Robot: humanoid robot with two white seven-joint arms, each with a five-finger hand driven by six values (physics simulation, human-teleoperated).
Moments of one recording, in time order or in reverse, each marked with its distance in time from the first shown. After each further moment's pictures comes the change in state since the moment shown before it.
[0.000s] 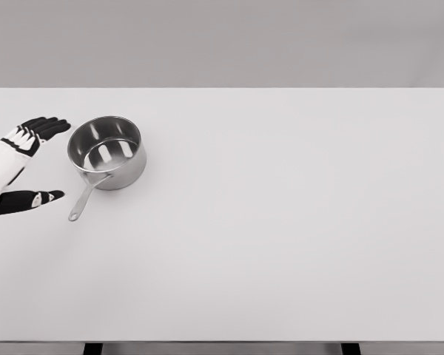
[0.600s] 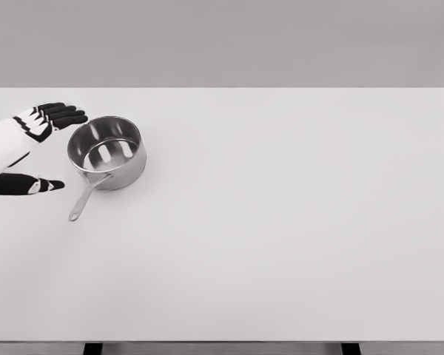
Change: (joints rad) left arm -0.127 0.248 -0.147 -0.001 0.211 0.000 -0.117; right arm 0.000 0.000 0.000 0.000 0.000 0.000 0.000
